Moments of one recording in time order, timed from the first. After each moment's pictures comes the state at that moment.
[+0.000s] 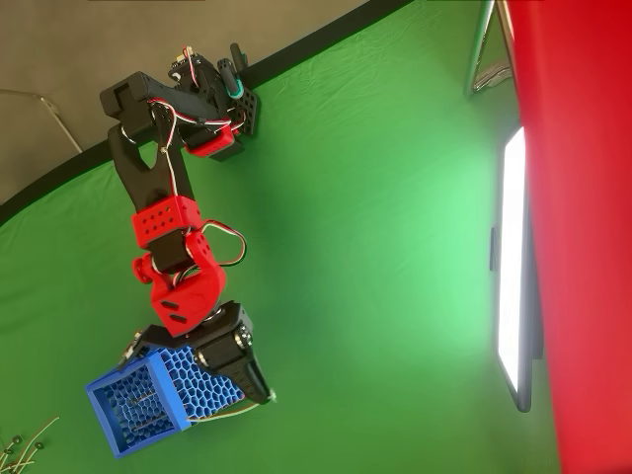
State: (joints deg) arm 1.8 90.6 77.6 33.7 -9.1
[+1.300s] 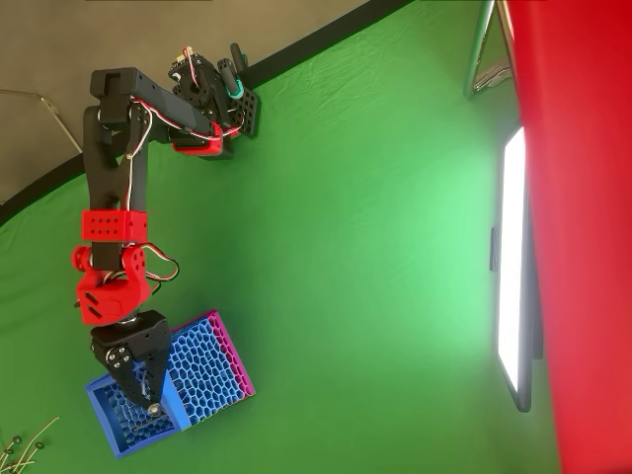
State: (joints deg) arm 25.2 97.2 93.9 21.9 34.7
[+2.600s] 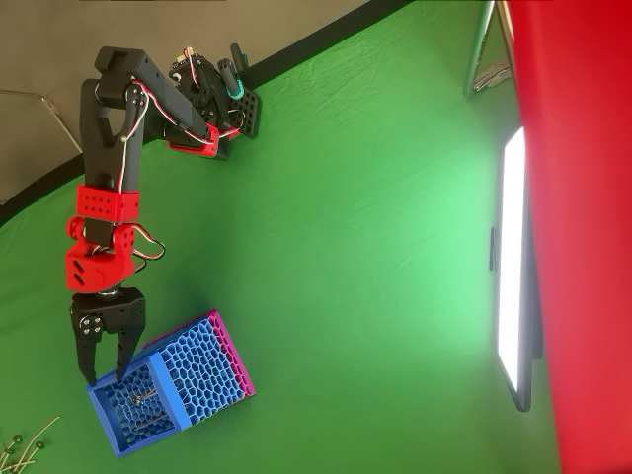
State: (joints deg) arm 31.7 111.4 115.7 9.0 33.2
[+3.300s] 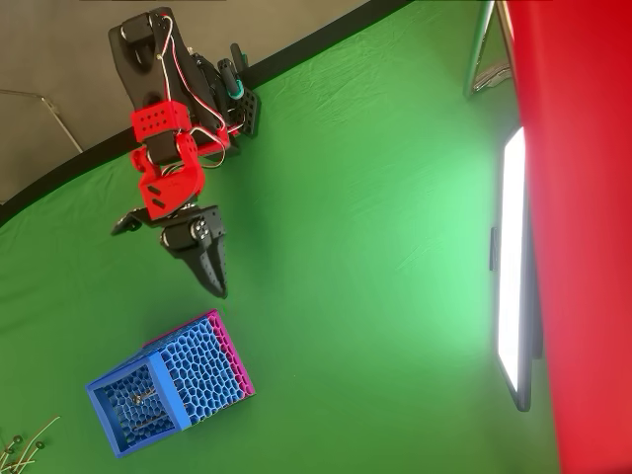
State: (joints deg) arm 6.6 163.0 160.7 17.0 6.2
